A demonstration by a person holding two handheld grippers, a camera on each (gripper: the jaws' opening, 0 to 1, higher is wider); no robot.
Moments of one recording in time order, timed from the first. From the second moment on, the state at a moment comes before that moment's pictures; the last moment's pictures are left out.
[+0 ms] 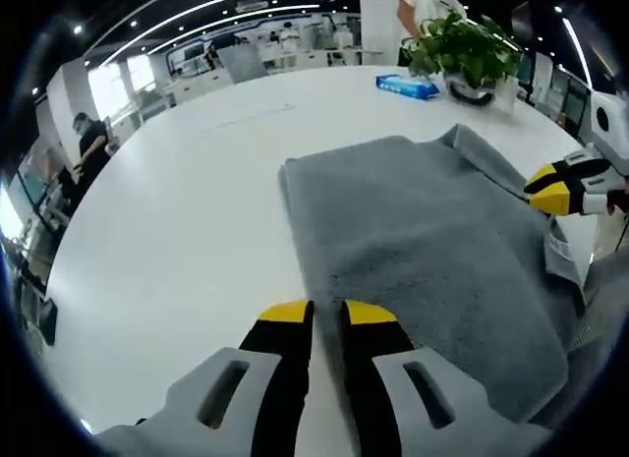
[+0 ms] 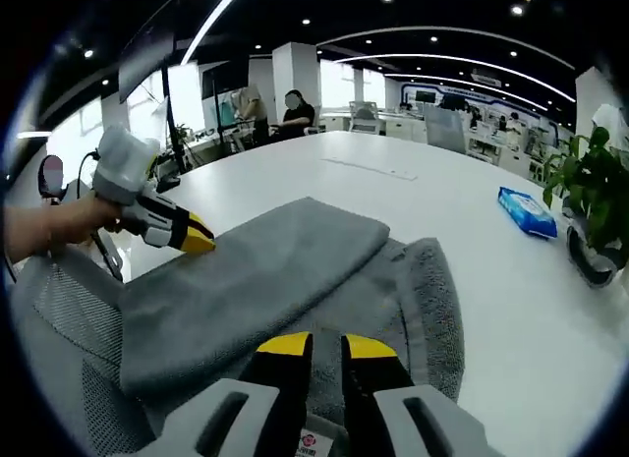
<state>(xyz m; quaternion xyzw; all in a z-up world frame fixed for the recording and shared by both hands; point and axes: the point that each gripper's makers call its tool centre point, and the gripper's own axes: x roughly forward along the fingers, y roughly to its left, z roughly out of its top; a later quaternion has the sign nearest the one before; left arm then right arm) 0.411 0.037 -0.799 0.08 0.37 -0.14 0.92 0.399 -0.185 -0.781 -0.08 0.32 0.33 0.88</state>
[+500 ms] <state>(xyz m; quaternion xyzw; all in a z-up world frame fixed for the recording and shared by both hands) 0.414 0.043 -0.805 -0.02 0.38 -0.11 0.92 0.394 -0.209 -0.807 -0.09 0.39 0.28 0.87</state>
